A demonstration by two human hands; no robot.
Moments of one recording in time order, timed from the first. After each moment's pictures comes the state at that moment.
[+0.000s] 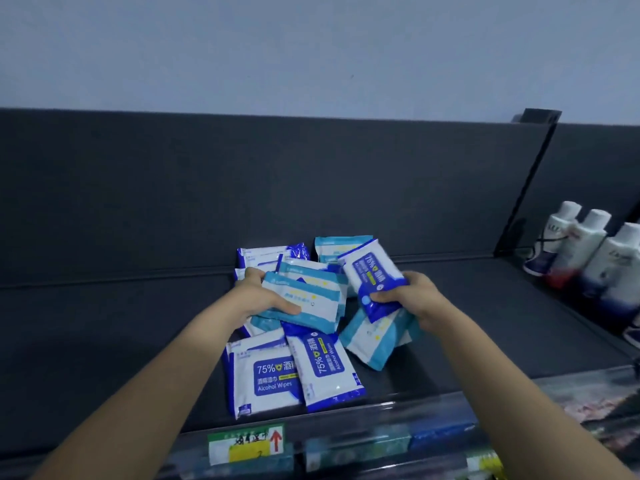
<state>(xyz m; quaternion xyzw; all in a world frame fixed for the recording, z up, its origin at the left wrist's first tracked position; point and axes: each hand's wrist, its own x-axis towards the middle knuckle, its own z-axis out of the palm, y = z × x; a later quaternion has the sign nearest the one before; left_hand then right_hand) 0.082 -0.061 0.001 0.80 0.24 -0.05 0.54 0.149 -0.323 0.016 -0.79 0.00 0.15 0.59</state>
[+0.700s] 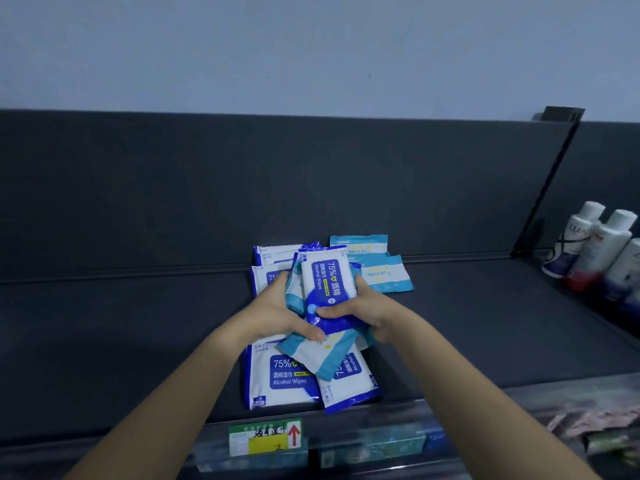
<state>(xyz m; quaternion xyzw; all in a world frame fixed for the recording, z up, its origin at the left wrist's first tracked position) 0.048 -0.071 -0.004 0.80 0.07 -0.04 0.59 0.112 -0.245 0.011 -0.73 -0.09 0.31 0.60</state>
